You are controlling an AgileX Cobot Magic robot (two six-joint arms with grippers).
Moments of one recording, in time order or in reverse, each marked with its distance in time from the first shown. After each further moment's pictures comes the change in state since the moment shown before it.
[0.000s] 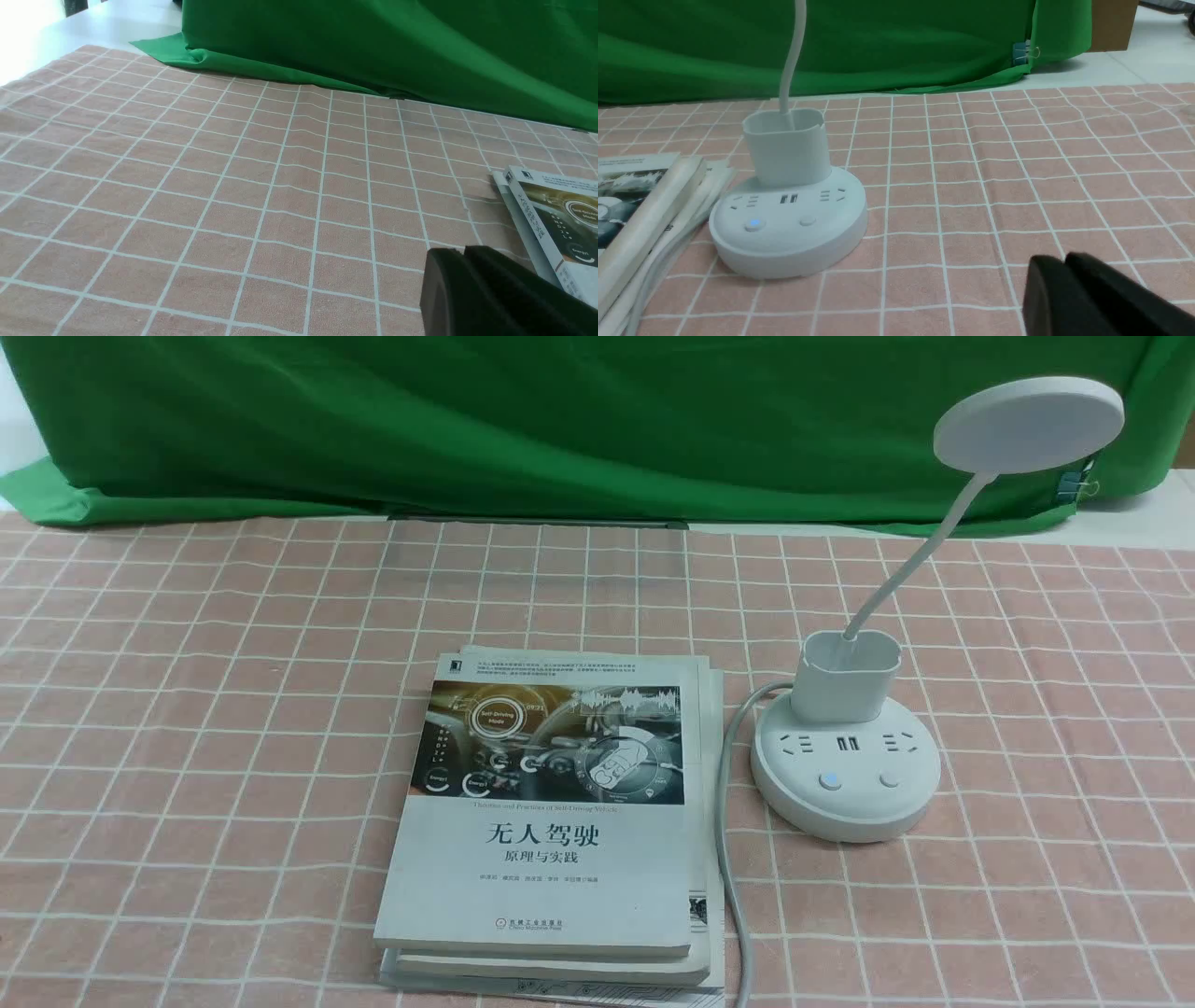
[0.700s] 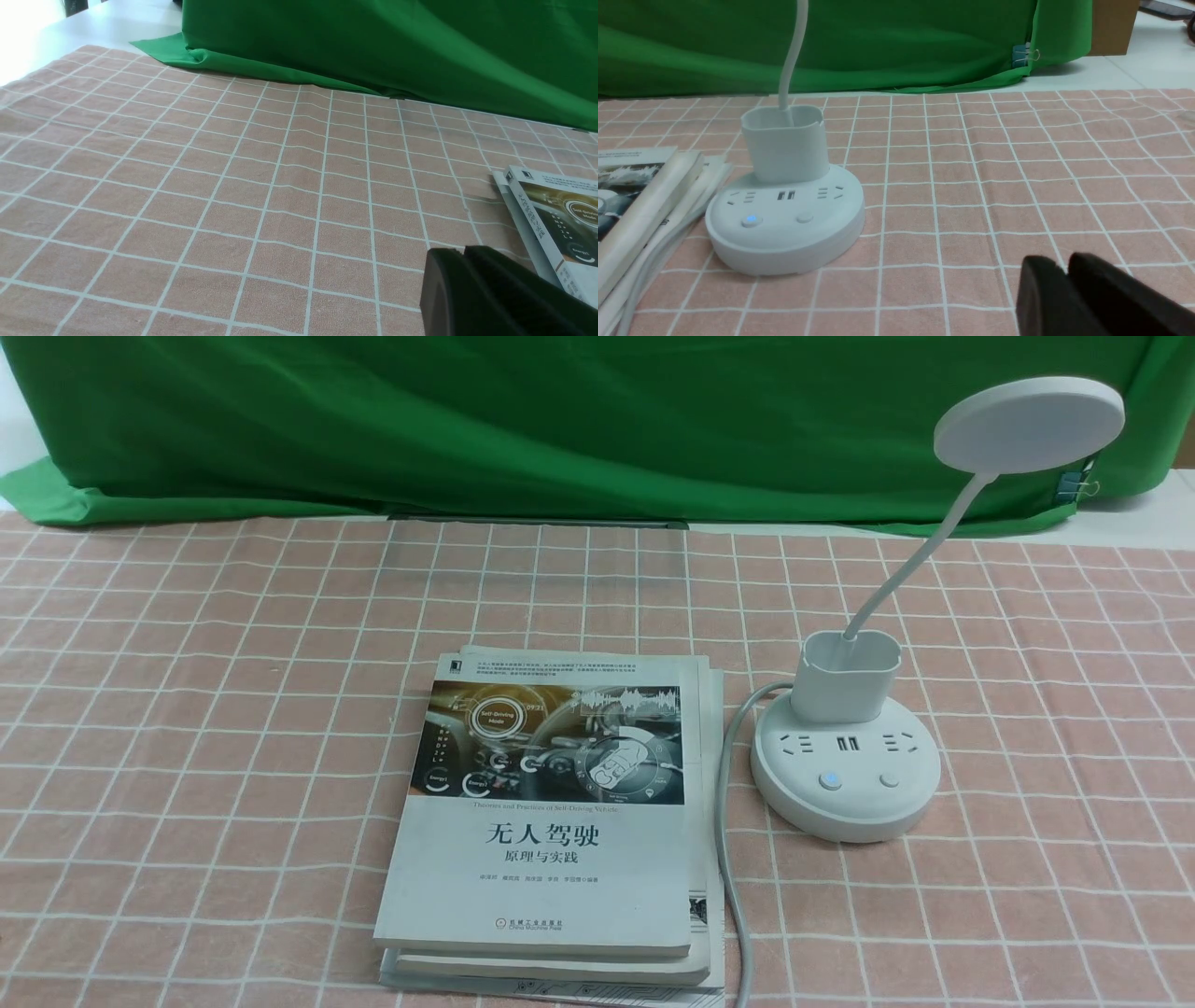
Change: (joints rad) right arm 0.000 0.000 0.000 0.000 0.000 -0.025; left arm 0.000 0.000 0.000 0.000 0.000 0.001
